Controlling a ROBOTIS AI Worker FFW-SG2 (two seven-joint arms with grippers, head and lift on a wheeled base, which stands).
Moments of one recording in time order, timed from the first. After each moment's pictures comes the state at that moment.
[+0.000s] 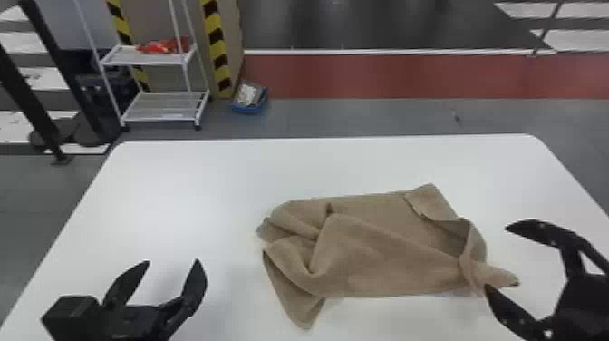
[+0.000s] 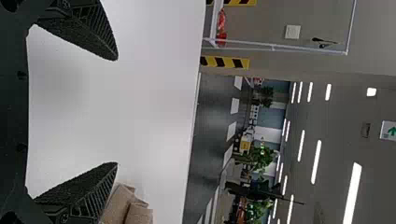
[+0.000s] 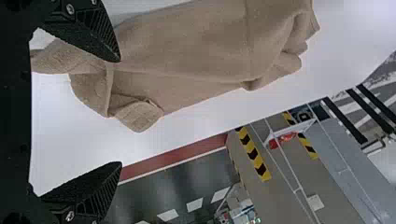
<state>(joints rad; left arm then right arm) 0.59 0.00 0.14 -1.99 0.18 0.05 -0.17 0.55 -0.04 -0.38 -2.29 0.86 -0.28 0.91</state>
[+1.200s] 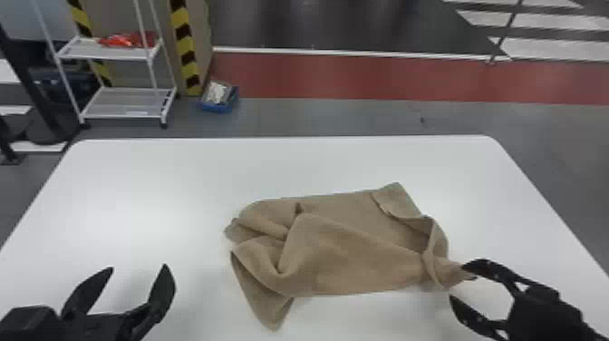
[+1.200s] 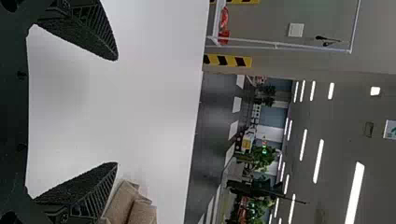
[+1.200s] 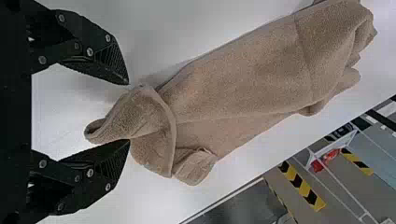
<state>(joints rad) 0.59 0.00 0.13 -1.98 0.18 0.05 -0.16 0.49 -0.03 -0.42 -2.08 0.80 -0.18 0.99</state>
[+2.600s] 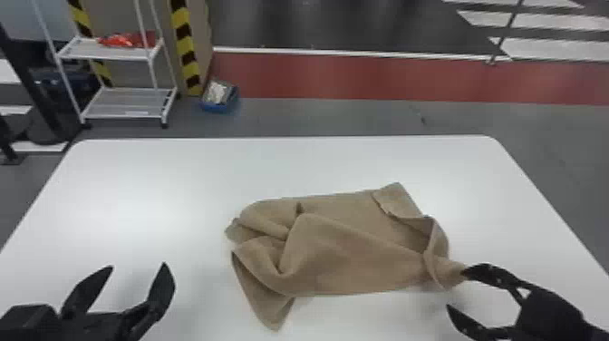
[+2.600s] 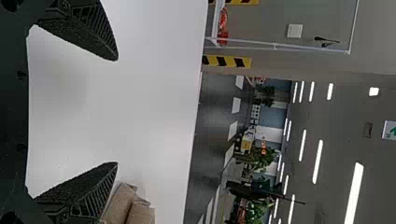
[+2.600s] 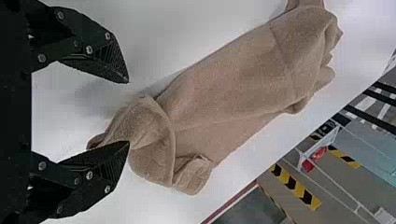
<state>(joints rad) 0.59 0.00 0.14 -1.98 0.18 0.05 -0.16 0.47 0.00 -0.46 -2.06 0.70 -0.15 1.09</state>
